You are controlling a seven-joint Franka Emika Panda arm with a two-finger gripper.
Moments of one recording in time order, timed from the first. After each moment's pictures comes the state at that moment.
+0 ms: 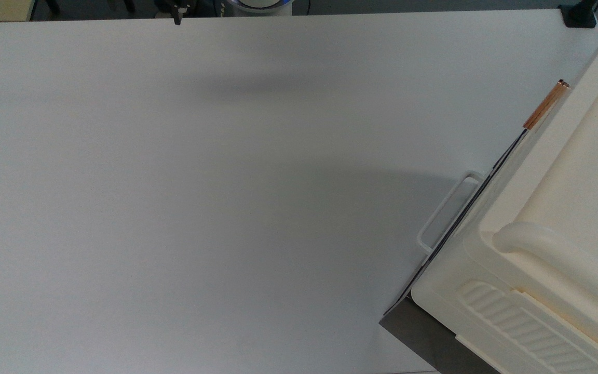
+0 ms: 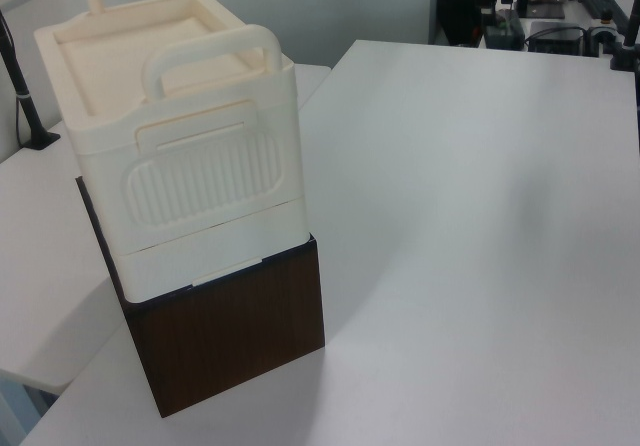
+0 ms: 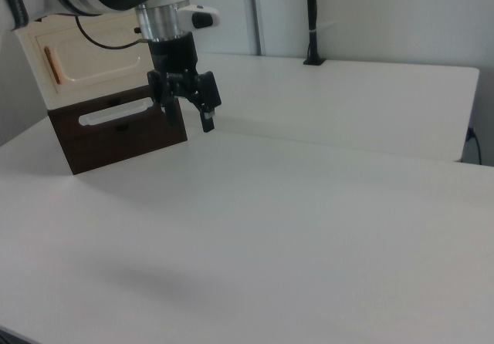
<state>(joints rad) 0.00 0.09 -0.13 -1.47 -0.12 1.49 -0.01</state>
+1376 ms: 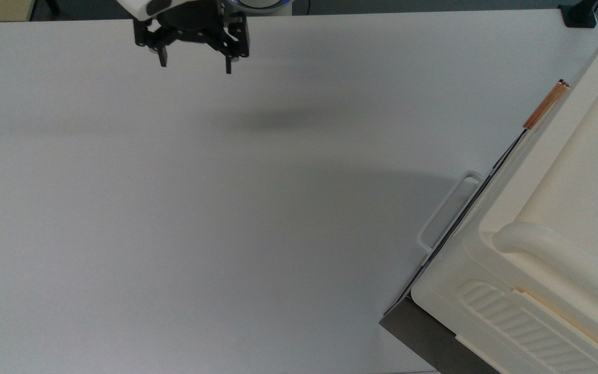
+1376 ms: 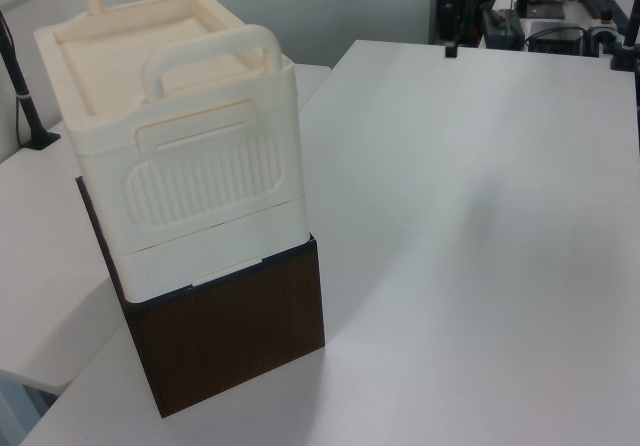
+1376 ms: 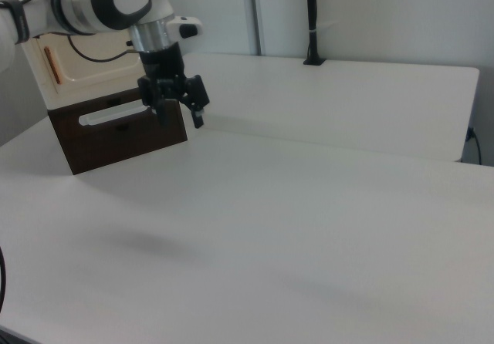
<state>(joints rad) 0.11 0.18 -0.12 -1.47 -0.10 1.64 -0.01</state>
